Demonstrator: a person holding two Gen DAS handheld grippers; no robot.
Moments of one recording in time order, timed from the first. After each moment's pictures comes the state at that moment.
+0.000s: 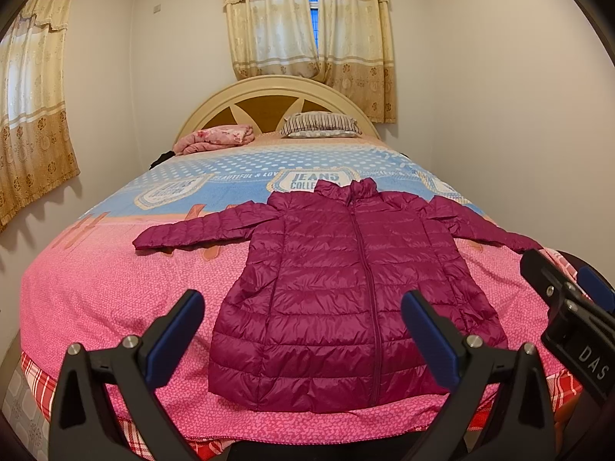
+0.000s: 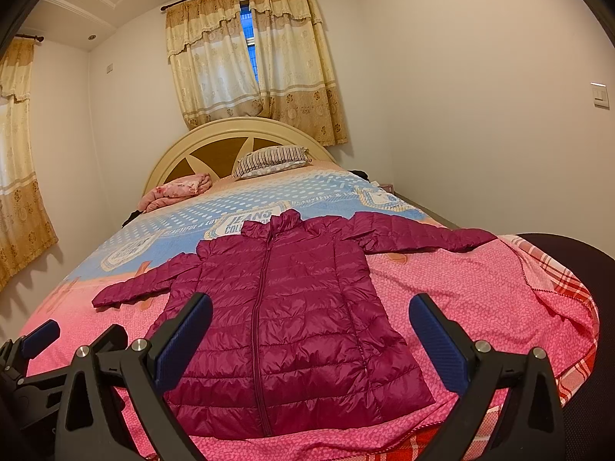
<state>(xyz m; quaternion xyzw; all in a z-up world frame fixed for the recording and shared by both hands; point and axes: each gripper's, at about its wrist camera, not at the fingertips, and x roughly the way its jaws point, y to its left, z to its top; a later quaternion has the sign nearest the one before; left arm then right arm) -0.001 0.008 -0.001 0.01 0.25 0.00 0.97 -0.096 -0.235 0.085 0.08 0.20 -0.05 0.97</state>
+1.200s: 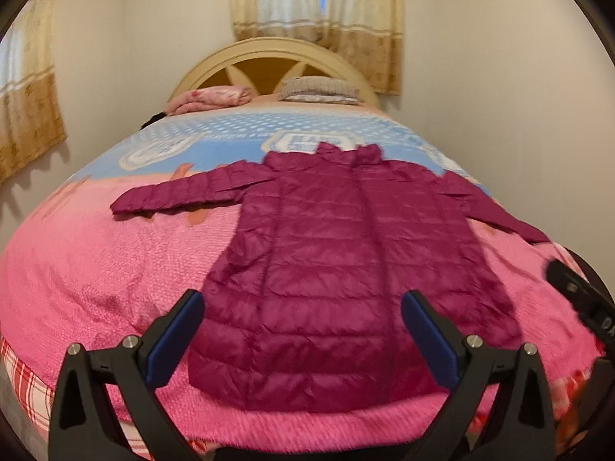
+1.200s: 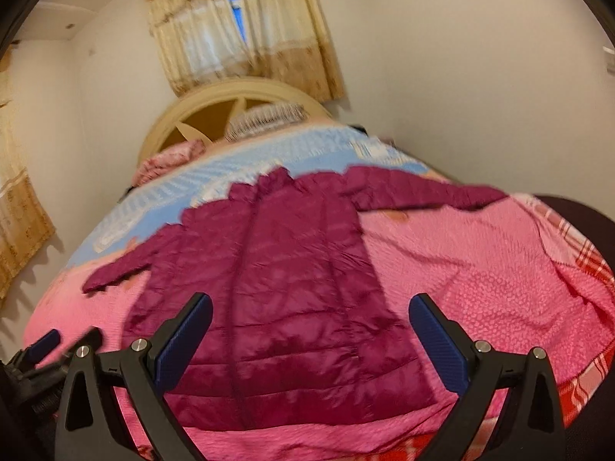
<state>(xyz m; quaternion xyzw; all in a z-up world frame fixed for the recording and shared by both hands) 0.062 0.023 -0.044 -0.02 0.32 0.00 0.95 -0.034 -0.284 0.044 0.12 0.30 -0.04 0.95</state>
